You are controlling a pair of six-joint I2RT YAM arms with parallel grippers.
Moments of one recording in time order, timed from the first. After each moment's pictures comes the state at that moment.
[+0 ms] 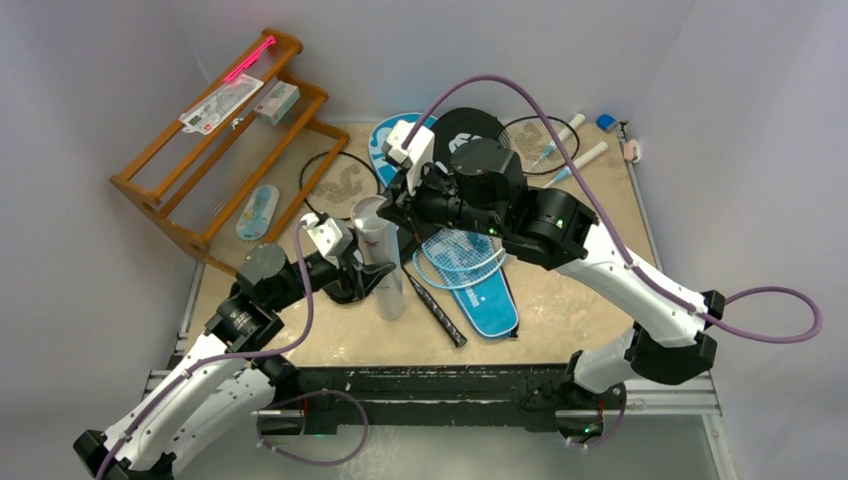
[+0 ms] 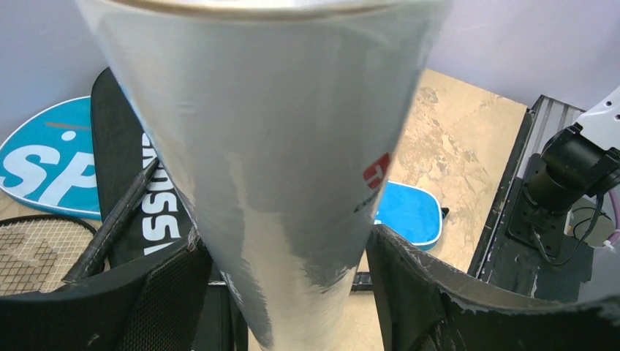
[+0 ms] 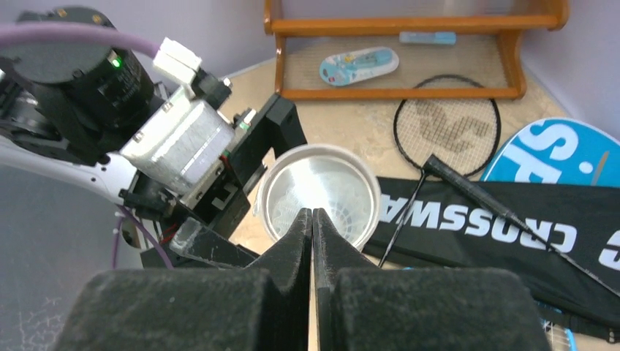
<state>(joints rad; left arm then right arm) -0.62 0.61 0.65 -0.08 0.34 -0.01 1.09 1.45 1.85 -0.70 -0.07 0.02</state>
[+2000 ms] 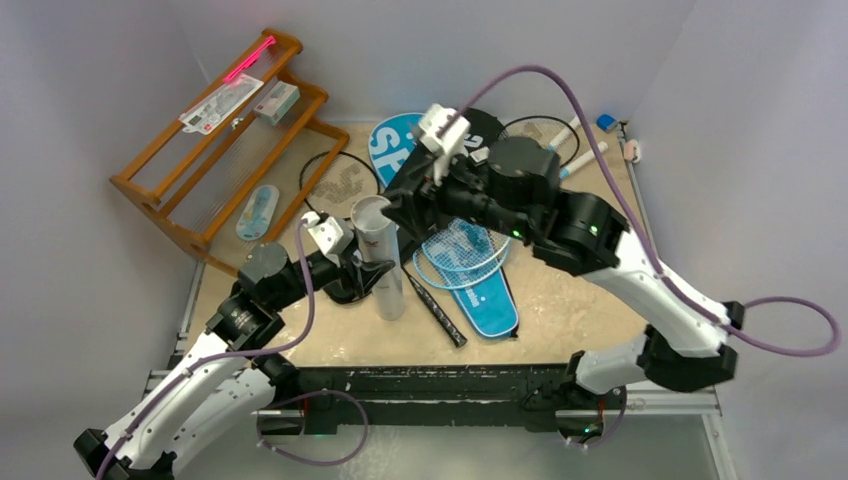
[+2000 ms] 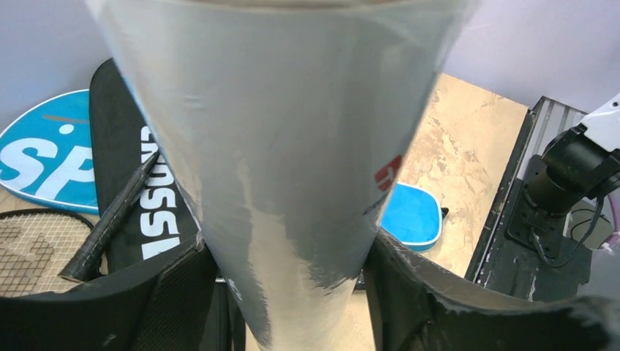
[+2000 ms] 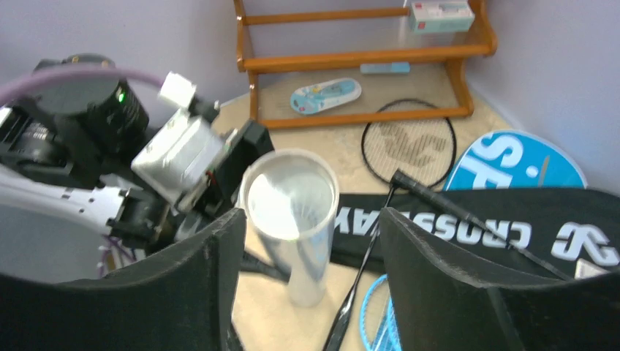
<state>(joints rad) -0.62 0.62 0.65 -0.08 0.33 -0.03 1.09 1.44 1.95 -0.71 0.03 0.02</state>
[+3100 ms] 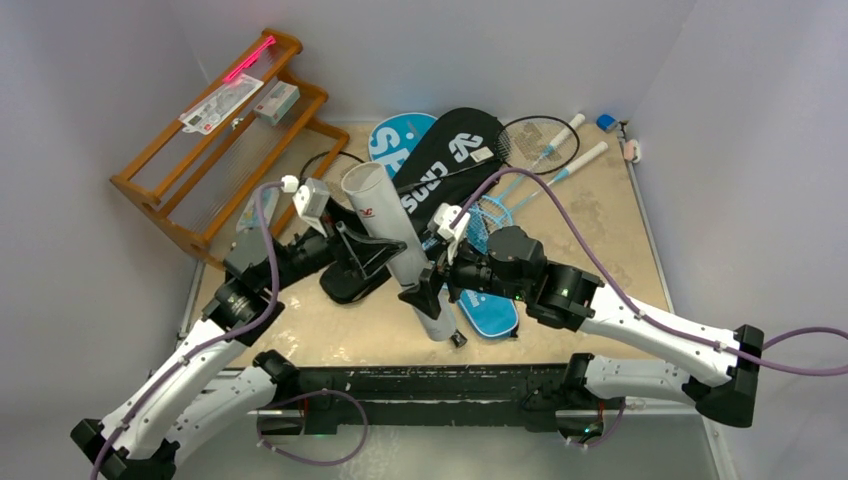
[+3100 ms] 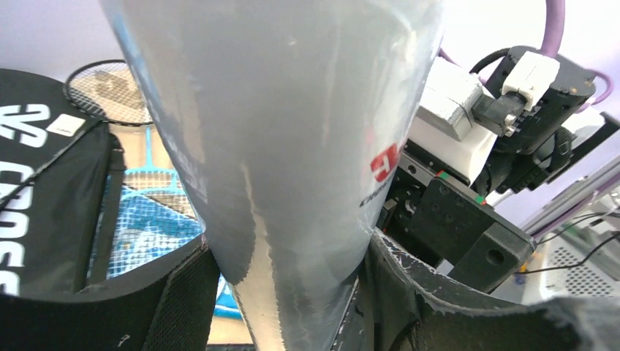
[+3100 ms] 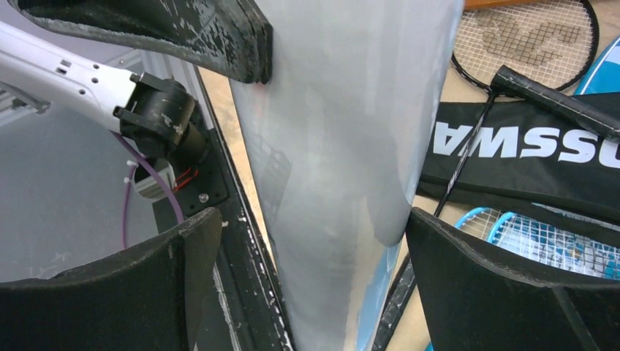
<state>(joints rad) -0.62 0.70 0.80 0.05 0.42 -0.46 1.09 1.05 0.99 -0.23 -0.13 0.15</state>
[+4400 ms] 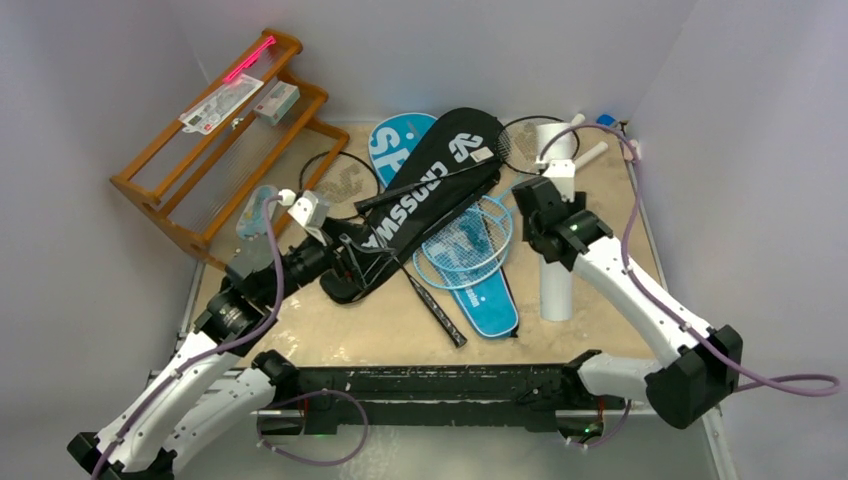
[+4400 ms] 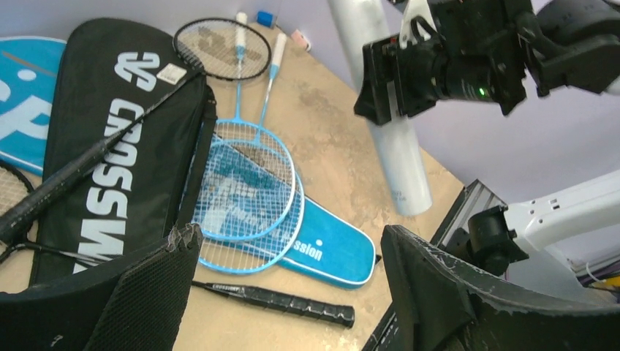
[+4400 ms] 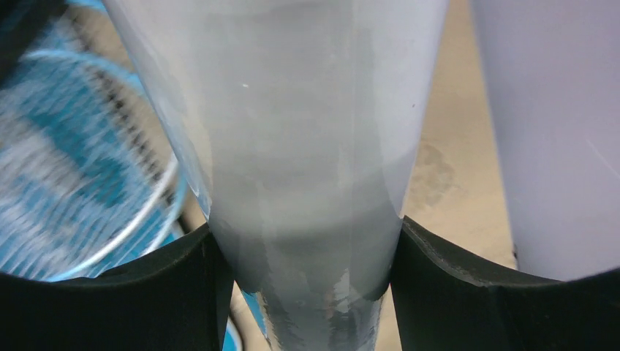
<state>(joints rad) -0.62 0.64 0.77 -0.13 0.23 -0.36 0.58 1.21 1.10 -0.82 0.71 0.39</state>
